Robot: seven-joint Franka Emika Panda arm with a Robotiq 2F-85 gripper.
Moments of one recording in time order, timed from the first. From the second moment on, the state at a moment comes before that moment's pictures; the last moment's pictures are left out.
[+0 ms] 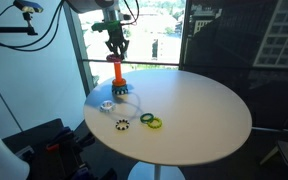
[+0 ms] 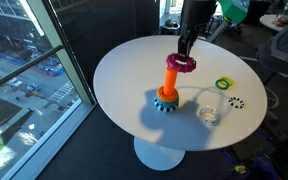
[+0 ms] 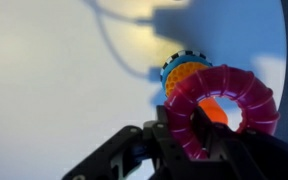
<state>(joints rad) 0.20 0.11 0.19 -2.01 -0.13 2.16 -0.06</state>
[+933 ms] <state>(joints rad) 0.23 0.17 0.19 -1.98 -0.19 2.19 -0.06</state>
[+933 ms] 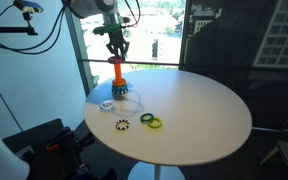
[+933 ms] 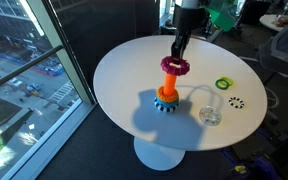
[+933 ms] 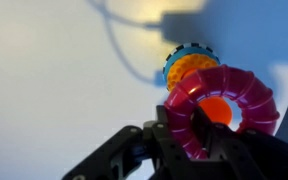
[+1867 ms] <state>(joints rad) 0.23 0.19 0.19 -1.98 -0.23 2.20 -0.06</state>
